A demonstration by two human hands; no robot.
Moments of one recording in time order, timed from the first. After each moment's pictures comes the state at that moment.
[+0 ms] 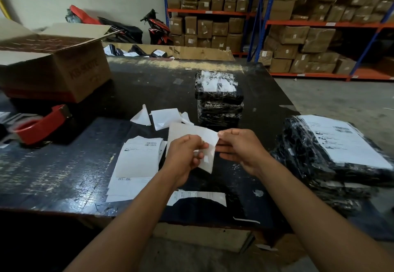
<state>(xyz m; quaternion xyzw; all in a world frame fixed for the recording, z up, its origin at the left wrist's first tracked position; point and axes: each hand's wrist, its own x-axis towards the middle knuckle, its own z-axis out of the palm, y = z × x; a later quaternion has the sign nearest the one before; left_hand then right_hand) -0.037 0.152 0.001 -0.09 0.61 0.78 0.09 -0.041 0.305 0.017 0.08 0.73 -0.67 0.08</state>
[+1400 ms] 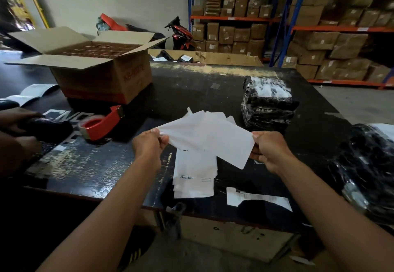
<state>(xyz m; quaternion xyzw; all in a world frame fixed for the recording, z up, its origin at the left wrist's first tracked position) -0.067 -0.056 0.005 -0.30 0.48 0.81 -0.15 -0.048 0.194 0.029 0.20 0.70 -0.69 0.01</state>
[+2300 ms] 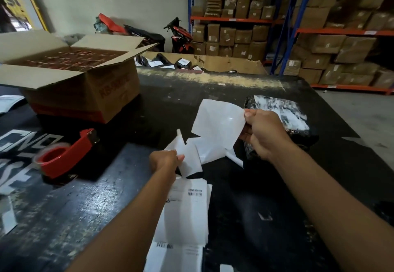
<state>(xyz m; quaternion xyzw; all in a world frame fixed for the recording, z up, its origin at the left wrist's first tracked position) -0.224 -0.001 -0.038 -0.39 0.65 0.65 0.00 -0.208 0.196 0.070 0.13 0.67 -0.73 -0.04</state>
